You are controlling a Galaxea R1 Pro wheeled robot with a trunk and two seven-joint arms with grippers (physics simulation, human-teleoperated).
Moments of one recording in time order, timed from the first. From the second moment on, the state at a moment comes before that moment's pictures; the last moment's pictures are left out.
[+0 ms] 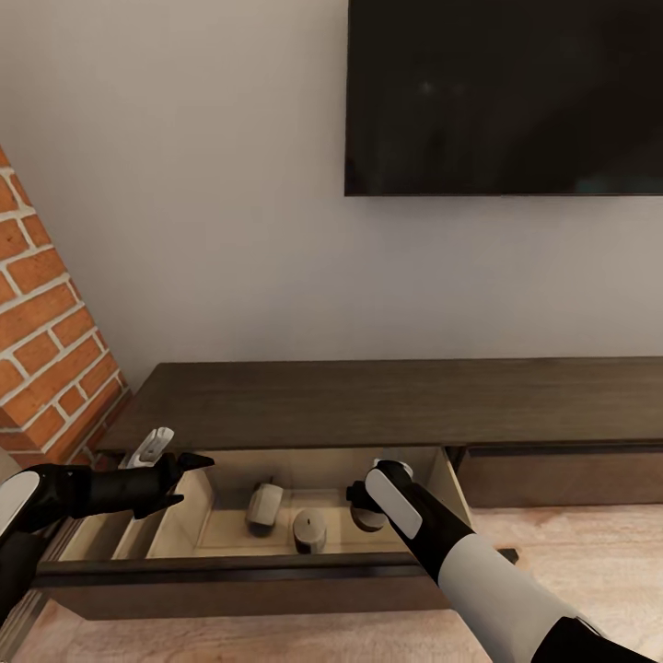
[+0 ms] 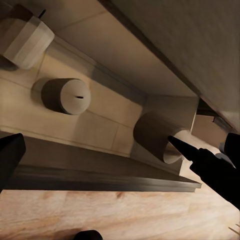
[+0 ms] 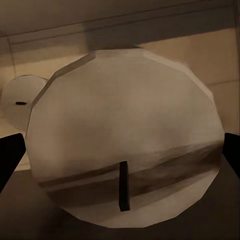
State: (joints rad) left arm -0.39 0.43 0.01 -1.56 1.91 0.99 0.80; right arm -0.77 0.11 0.60 -0.74 -1.01 0.64 -0.75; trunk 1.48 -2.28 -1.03
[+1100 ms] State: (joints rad) left arm -0.39 0.43 0.01 -1.56 1.91 0.99 0.80; right arm -0.77 0.11 0.60 -0.74 -1.02 0.64 -0.75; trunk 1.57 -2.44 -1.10
